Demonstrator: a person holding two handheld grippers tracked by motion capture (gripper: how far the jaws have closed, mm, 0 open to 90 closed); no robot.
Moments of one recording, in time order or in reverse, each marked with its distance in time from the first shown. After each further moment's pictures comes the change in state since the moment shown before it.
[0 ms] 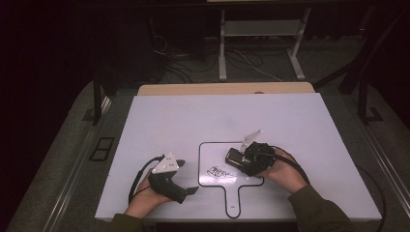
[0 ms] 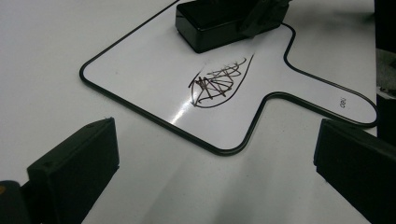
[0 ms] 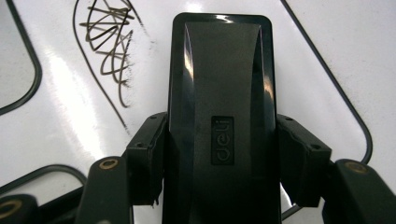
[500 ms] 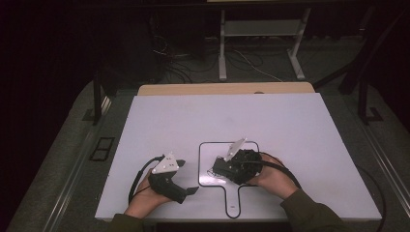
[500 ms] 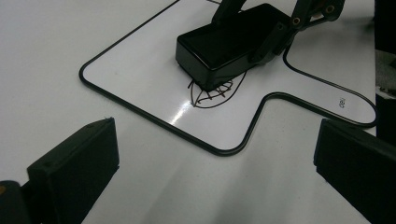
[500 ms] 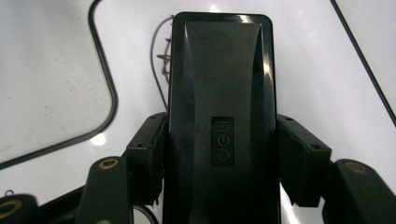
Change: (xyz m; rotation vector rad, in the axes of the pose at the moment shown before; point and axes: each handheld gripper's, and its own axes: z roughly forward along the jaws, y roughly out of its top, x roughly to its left) left arm 0.000 0.000 -0.001 -0.001 0.003 0.007; right arm 0.034 0.023 0.007 0.009 0.043 -0.134
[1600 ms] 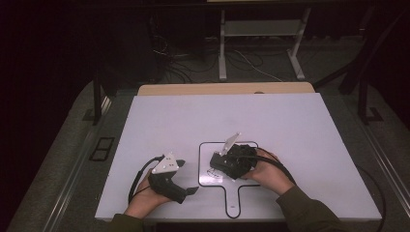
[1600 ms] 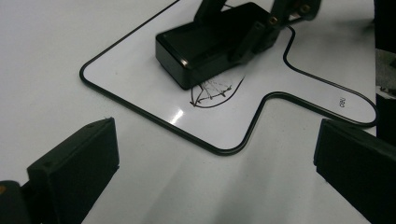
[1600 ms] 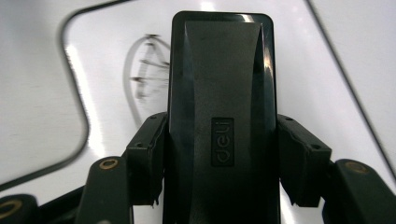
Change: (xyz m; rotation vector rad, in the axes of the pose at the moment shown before) left arm 0.000 0.000 0.000 0.002 -0.002 -0.004; right arm -0.012 0.013 0.007 0.013 -0.022 0.032
